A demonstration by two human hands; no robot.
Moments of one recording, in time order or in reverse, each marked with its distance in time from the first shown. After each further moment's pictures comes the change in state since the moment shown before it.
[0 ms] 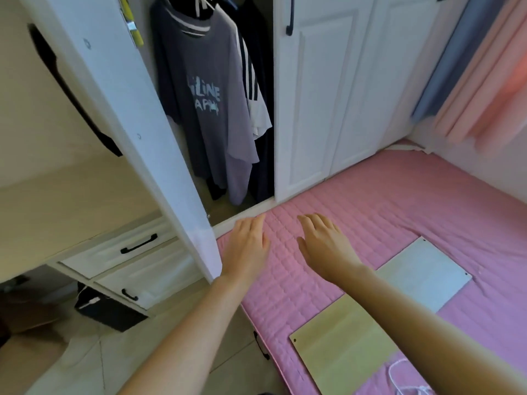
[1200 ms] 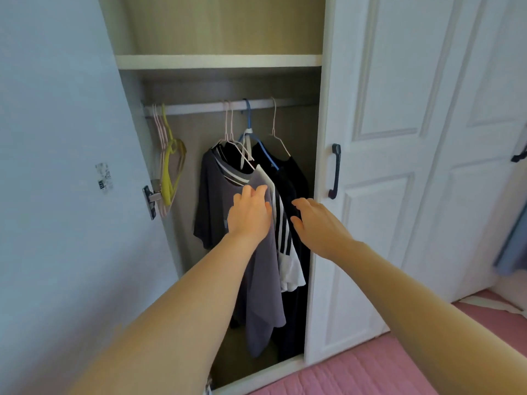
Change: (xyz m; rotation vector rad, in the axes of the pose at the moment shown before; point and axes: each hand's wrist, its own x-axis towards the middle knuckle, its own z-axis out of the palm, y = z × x) left_hand 0.423 -0.015 -0.131 0.163 0.349 -0.163; right_hand 0.404 0.049 -0.155 0.242 0.266 -0.212
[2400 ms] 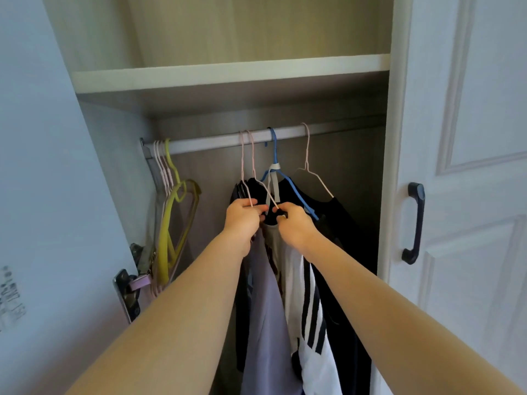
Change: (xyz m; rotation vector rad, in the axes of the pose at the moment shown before) left_hand 0.164 -0.075 0.012 -1.079 -0.003 -0.541; right_hand 0.213 -0.030 0.081 0.683 -0.033 0.269
